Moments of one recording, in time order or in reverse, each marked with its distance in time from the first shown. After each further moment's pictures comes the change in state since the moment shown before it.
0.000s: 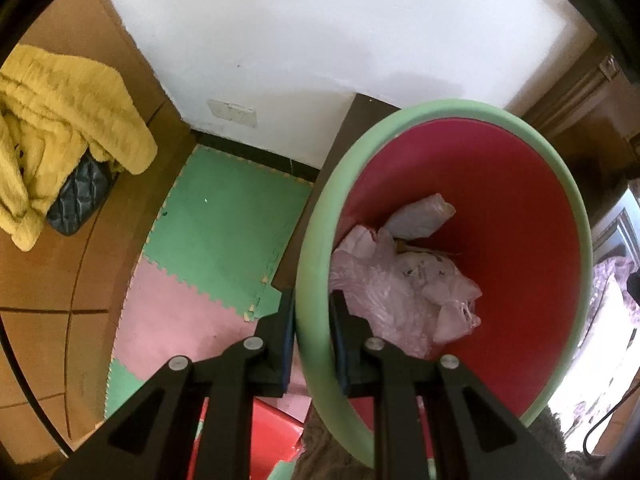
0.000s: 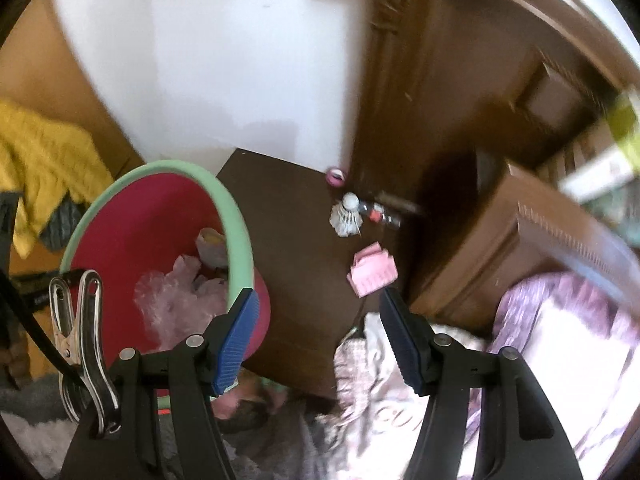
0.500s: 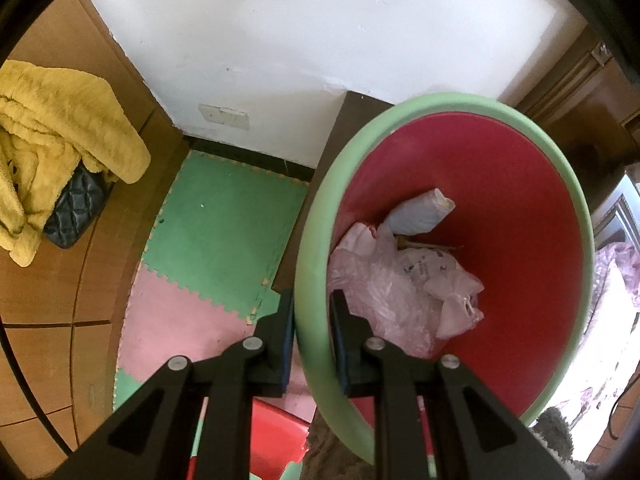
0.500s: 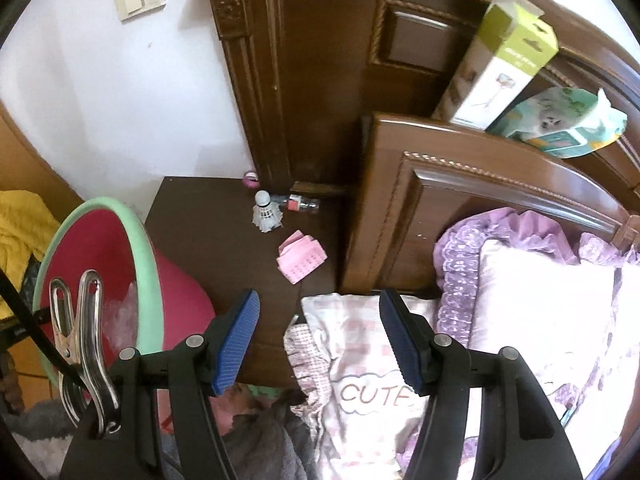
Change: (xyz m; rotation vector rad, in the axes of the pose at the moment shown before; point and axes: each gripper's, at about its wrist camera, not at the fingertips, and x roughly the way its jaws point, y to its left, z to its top) left arm 0.003 0.003 0.002 0.035 -0.002 -0.020; right arm -0.030 -0.074 -0.026 0.199 -0.030 -0.151
